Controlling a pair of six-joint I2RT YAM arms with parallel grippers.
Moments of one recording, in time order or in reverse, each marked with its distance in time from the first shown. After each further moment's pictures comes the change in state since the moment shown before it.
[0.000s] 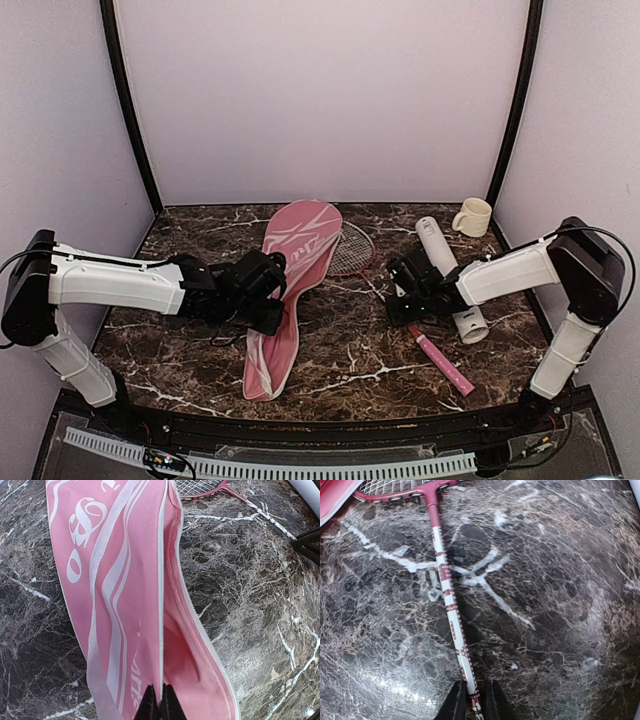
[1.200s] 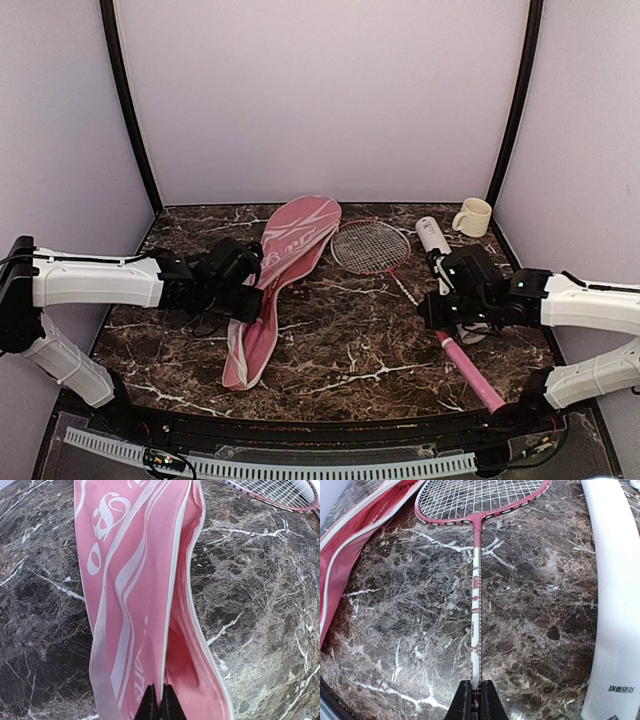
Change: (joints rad) left arm 0.119 -0.099 -0.068 0.006 0.031 0.071; right arm 0.068 -0.589 -0.150 -0.290 -0.030 0.129
